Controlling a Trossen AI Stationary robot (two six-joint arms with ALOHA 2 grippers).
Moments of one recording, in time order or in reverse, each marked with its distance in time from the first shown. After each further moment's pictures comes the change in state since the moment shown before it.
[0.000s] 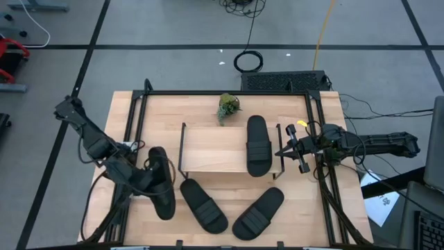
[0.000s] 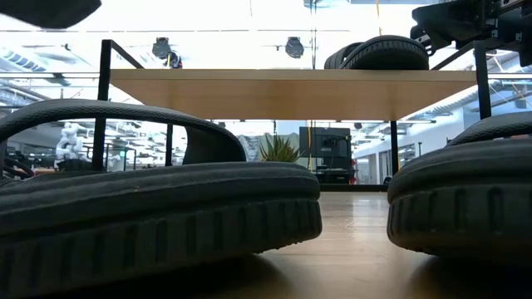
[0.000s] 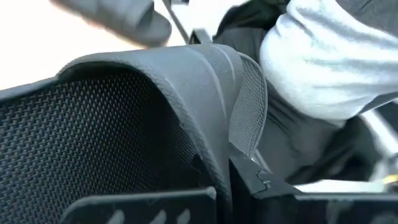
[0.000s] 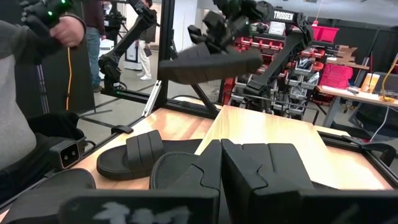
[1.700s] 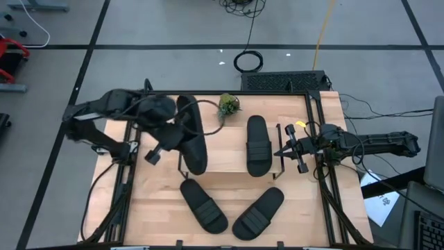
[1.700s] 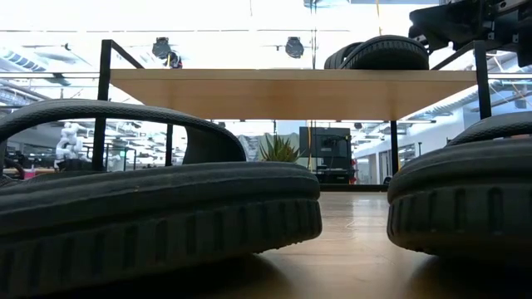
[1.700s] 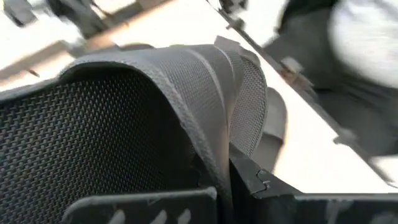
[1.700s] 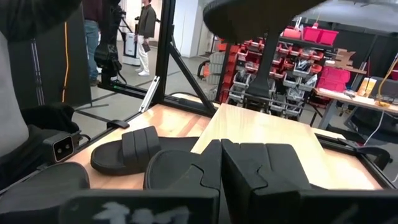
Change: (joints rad) left arm 0.712 0.562 1.031 -0.709 0.354 0.786; right arm 0.000 0.022 0.000 0.018 0.004 -0.042
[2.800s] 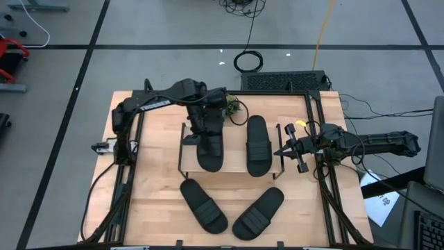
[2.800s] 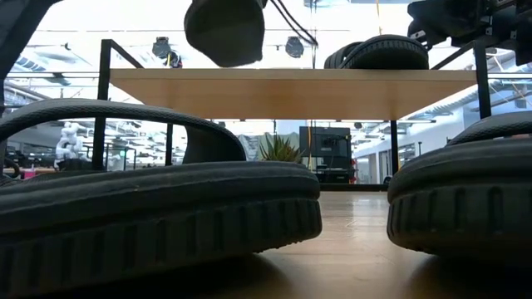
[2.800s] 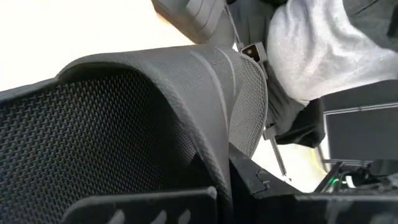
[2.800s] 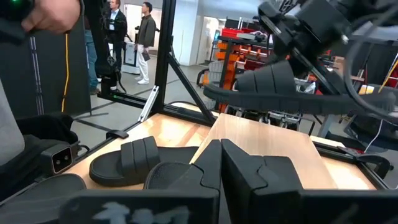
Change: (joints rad) left arm 0.284 0.497 0.176 -0.268 0.428 0.064; right arm 0.000 0.015 0.000 0.052 -0.002 0.016
